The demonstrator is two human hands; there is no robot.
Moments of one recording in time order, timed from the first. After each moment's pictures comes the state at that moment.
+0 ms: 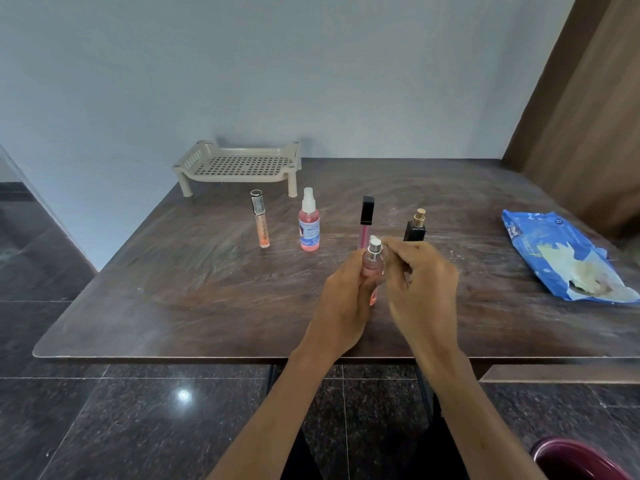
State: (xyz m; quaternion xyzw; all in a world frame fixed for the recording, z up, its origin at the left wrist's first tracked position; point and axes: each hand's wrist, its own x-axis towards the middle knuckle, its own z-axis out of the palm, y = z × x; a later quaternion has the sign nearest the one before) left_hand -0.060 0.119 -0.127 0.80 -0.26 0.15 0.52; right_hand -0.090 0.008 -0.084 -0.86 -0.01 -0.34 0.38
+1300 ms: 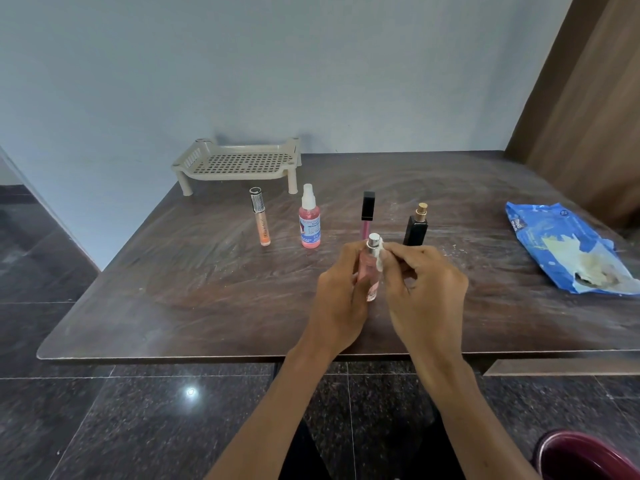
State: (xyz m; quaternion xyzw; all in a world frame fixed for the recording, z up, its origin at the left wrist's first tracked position) left_hand -0.066 0.126 -0.124 0.78 -0.26 0.17 0.54; right_hand -0.101 0.014 -0.088 -0.84 0.02 -0.38 0.38
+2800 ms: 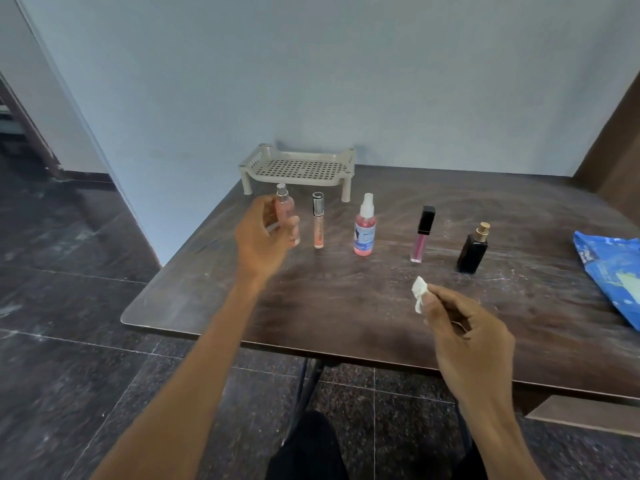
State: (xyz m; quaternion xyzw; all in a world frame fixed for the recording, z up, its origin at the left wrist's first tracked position) left_hand -0.006 0.278 -0.081 0.77 0.00 0.29 0.56; right_hand -0.132 0.030 -0.102 -0.81 0.05 -0.25 0.53
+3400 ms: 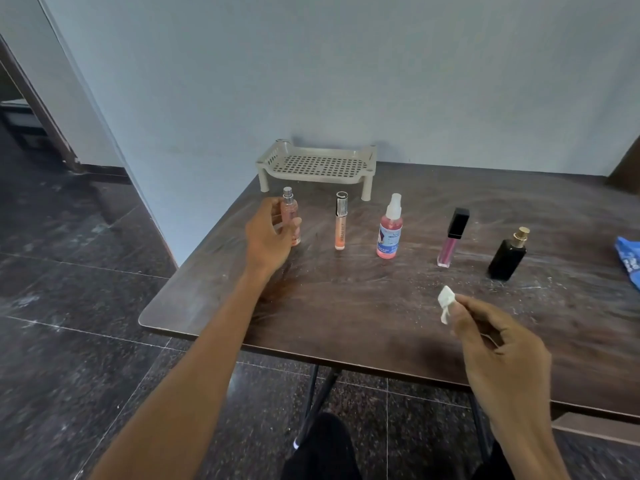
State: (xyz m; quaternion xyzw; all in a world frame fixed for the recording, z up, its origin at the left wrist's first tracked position) left_hand 0.035 0.316 -0.104 0.83 0.07 0.23 0.50; right_hand -0.127 0.040 -0.105 -0.80 0.07 -0.22 0.56
